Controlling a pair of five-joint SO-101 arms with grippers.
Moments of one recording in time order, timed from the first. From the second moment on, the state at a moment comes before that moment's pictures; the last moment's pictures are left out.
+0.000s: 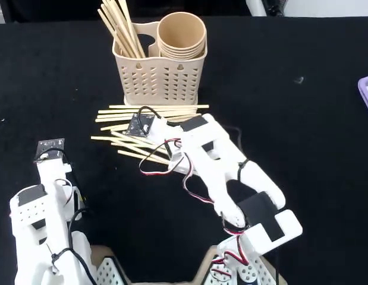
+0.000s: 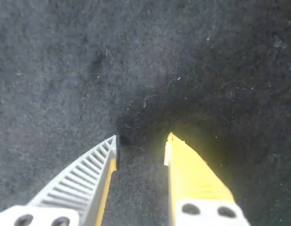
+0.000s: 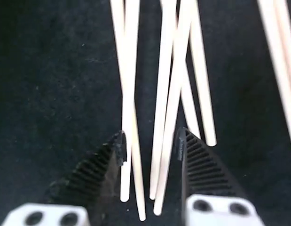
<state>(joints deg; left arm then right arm) -31.1 -50.3 76.0 60.2 -19.6 -25.1 3.5 29.8 58.9 47.6</state>
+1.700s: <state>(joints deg) -31.1 -50.3 76.0 60.2 -19.6 -25.1 -0.8 23.0 64.9 47.4</state>
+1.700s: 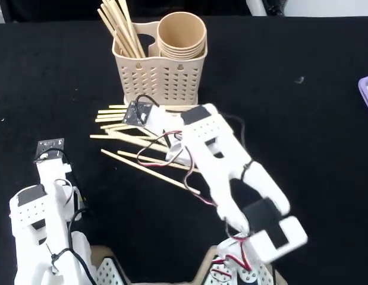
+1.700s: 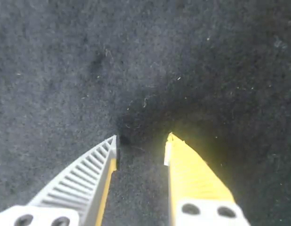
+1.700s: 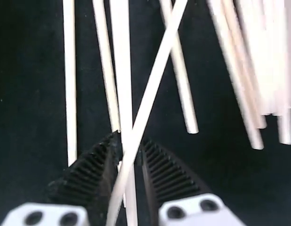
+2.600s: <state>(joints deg) -31.1 -50.3 76.0 60.2 -19.6 -25.1 -23.7 37.2 56.6 44.0</state>
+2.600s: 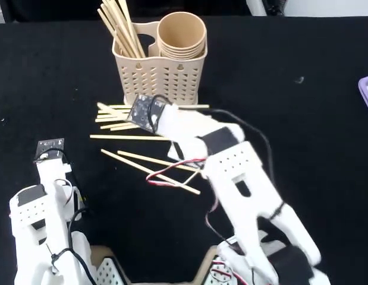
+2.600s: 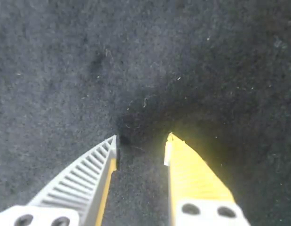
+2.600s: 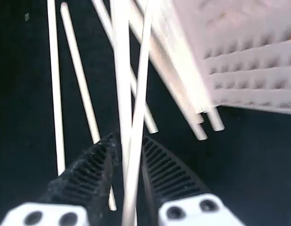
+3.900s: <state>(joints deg) -31.1 -50.3 76.0 60.2 -19.6 -37.3 7.0 24.5 68.2 40.6</state>
